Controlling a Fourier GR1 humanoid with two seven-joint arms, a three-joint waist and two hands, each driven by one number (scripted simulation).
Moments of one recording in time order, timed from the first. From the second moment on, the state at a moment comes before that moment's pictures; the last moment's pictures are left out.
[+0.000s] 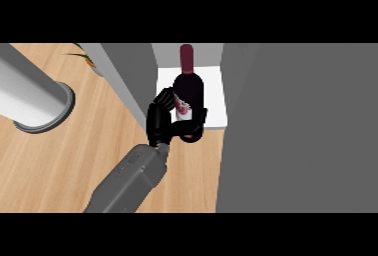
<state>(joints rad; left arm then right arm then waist) -0.60 0.00 -0.45 -0.87 0.77 0.57 -0.52 0.19 -0.18 0.27 -2.51 -0.10 0.07 0.41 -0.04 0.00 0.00</state>
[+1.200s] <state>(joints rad) -0.99 0.01 -0.33 -0.39 0.86 0.57 -0.49 0.25 -0.15 0.27 -2.51 -0.11 0.12 0.35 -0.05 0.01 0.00</state>
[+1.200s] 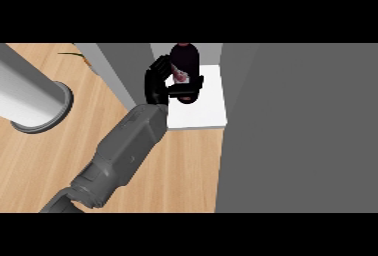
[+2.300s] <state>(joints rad) -1.17 0.03 -0.33 -0.11 0.72 0.70 -0.50 0.28 -0.13 0.30 -2.50 -0.10 0.16 0.31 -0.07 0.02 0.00</state>
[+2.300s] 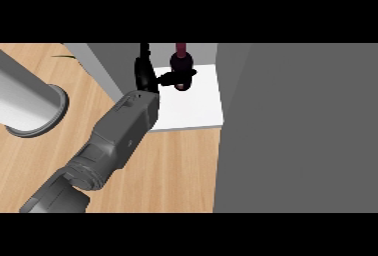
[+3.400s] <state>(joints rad) -1.10 0.01 -0.29 -0.26 0.68 0.49 -0.66 0.30 -0.12 0.31 -2.51 -0.10 0.15 0.33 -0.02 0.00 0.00</state>
